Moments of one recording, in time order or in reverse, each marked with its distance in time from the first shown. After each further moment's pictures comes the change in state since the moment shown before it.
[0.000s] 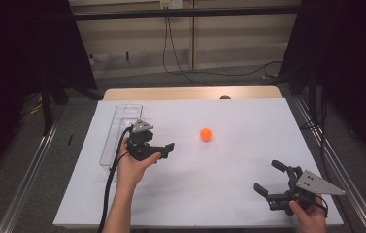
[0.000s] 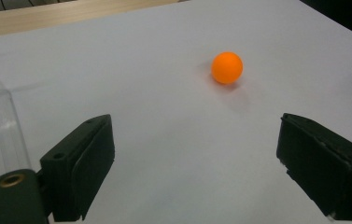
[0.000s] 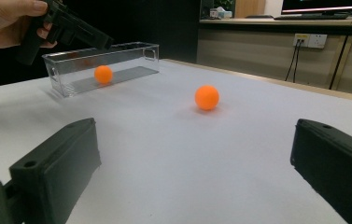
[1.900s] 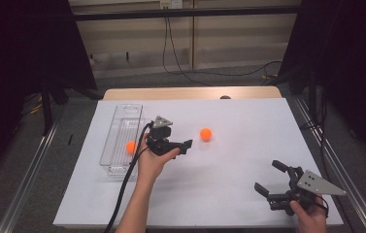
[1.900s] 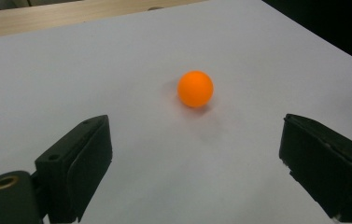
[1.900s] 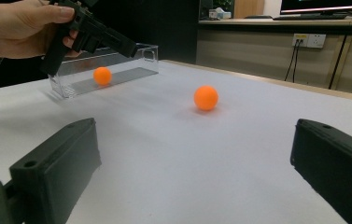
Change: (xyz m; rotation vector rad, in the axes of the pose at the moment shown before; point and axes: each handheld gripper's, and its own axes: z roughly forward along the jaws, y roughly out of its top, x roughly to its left) left arm -0.025 0.014 0.045 -0.025 -0.067 -0.010; right arm -0.001 0.000 -0.001 -0.005 -0.004 0.006
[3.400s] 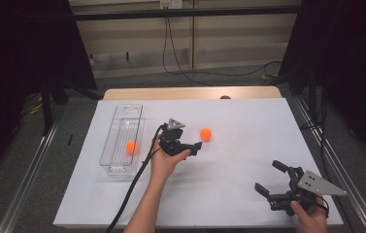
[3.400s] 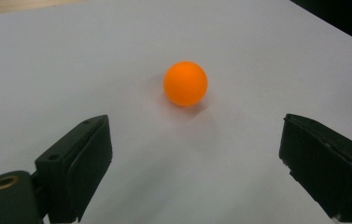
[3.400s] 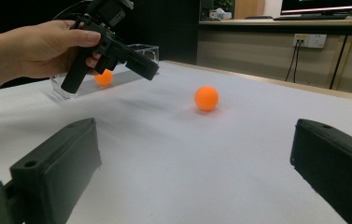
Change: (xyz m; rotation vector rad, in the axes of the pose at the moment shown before) left arm -0.009 -0.008 0.040 0.030 -0.011 0.013; right arm 0.000 0.000 -0.001 -0.002 0.004 0.001
